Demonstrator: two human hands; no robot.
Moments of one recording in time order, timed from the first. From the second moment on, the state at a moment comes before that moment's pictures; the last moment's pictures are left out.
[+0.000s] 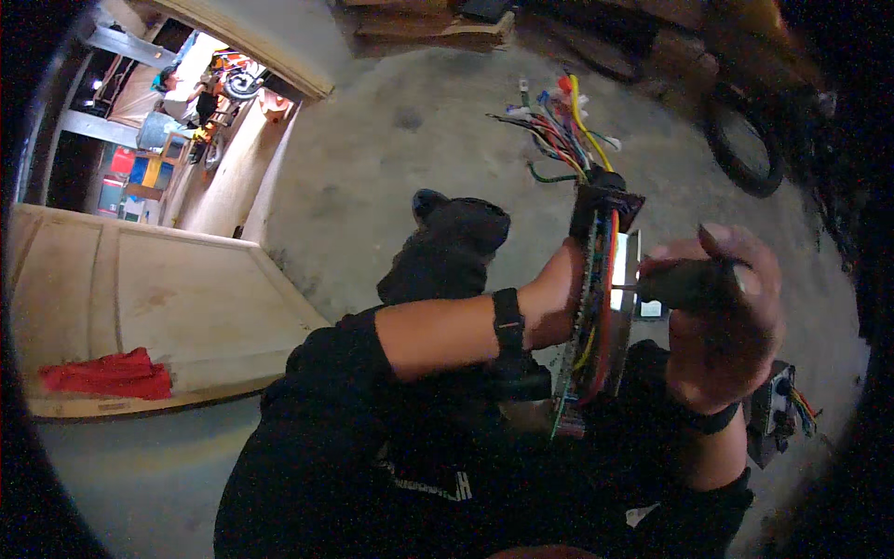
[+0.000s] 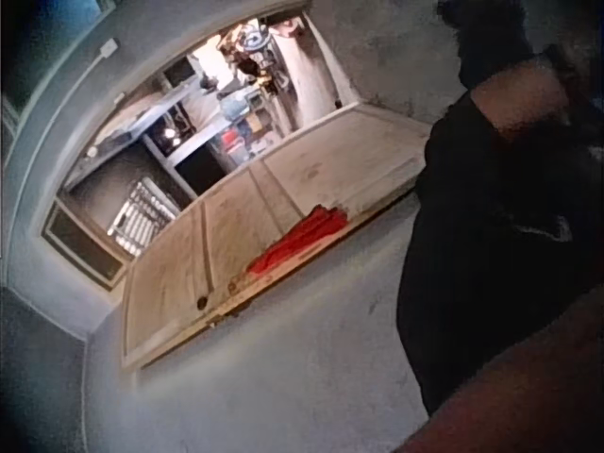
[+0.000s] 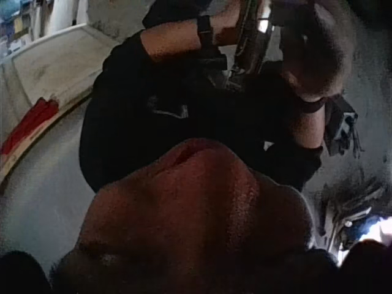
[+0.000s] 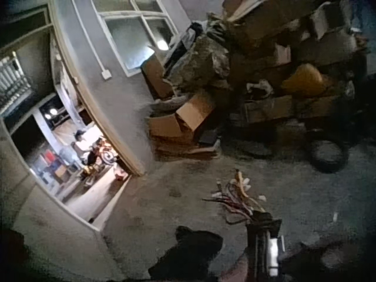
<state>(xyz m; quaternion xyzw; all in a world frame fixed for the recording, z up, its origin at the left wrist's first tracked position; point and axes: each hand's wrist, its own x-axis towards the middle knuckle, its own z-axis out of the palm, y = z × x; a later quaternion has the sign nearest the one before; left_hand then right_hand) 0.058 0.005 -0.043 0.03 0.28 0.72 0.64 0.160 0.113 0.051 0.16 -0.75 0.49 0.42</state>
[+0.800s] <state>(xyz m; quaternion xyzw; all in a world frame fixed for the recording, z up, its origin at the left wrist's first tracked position) 0.063 0.013 -0.062 0.05 0.26 0.75 0.60 0.158 0.116 0.052 0.16 -0.77 0.47 0.41</state>
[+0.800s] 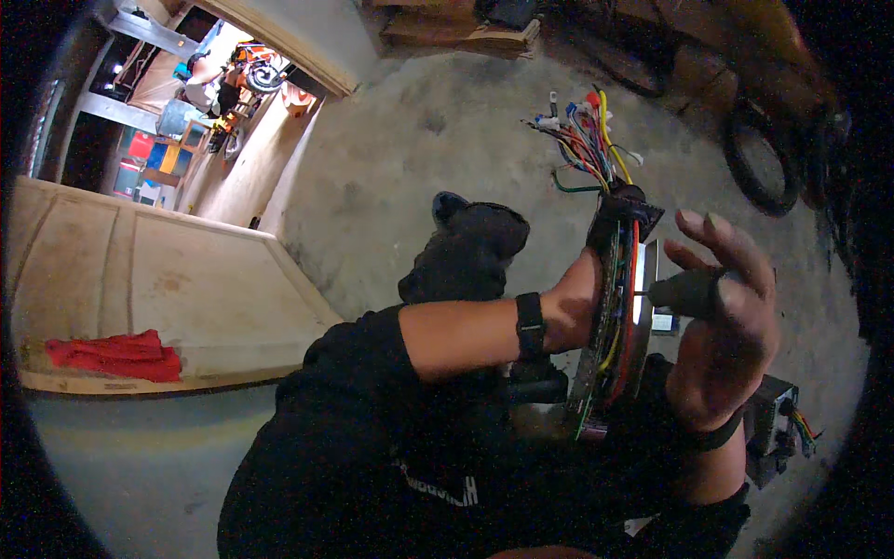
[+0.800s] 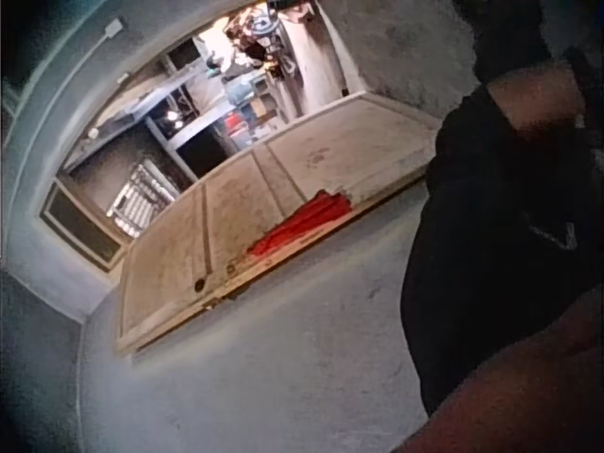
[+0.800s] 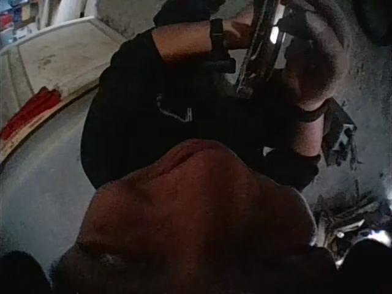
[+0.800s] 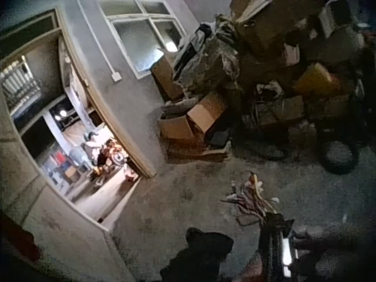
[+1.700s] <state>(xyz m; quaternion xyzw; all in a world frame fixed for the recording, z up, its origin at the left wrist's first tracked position) 0.063 0.004 -0.046 -0.12 0.27 0.69 0.66 0.171 0.103 0.049 0.02 -0.79 0.43 0.43</state>
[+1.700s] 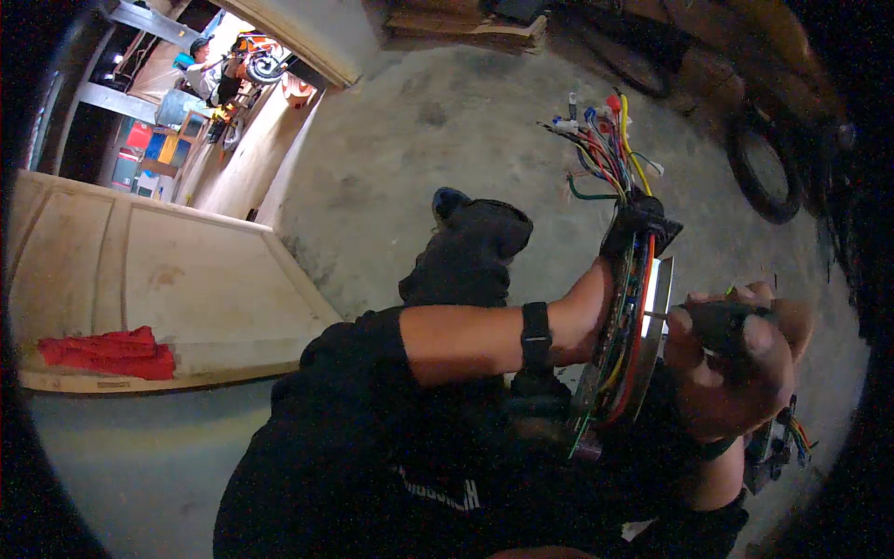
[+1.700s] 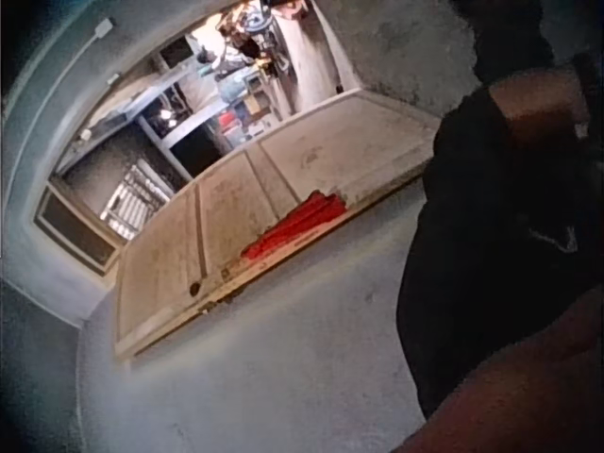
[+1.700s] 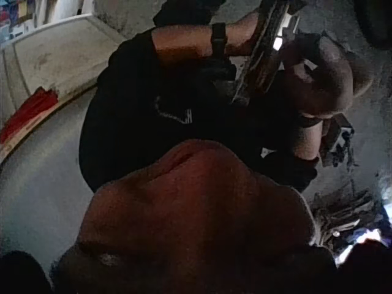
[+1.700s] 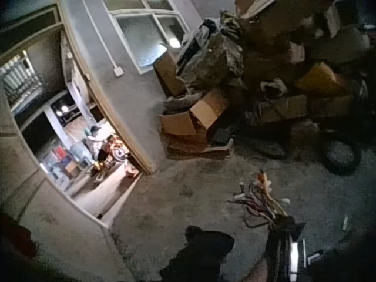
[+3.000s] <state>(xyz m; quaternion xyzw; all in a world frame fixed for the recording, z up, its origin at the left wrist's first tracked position) 0.069 0.009 -0.032 -0.10 0.39 0.69 0.60 0.179 0.116 0.062 0.05 -0.79 0.39 0.47</state>
